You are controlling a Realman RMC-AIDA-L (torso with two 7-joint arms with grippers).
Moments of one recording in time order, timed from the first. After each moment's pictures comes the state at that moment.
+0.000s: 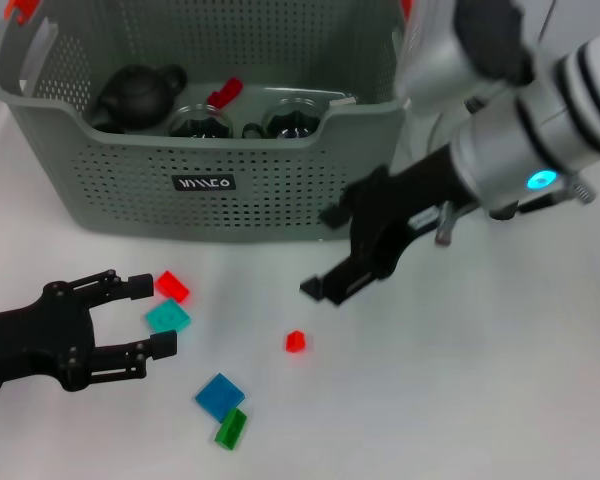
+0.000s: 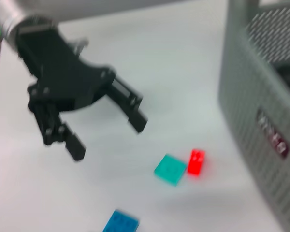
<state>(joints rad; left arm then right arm) -0.33 -2.02 -2.65 -0.59 -1.09 1.81 -1.20 0.78 2.10 -1.42 -1.22 -2.25 -1.49 2.19</state>
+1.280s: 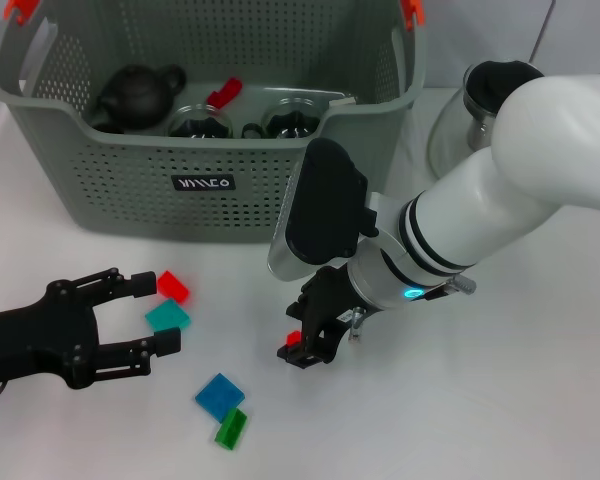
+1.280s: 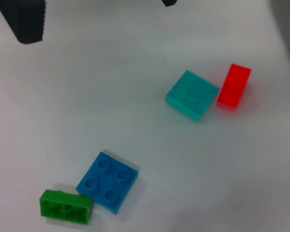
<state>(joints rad) -0.33 -2.03 -2.66 -0.59 -1.09 1.80 -1.19 0.93 2.12 -1.95 -0.78 -2.14 -0.96 2.23</state>
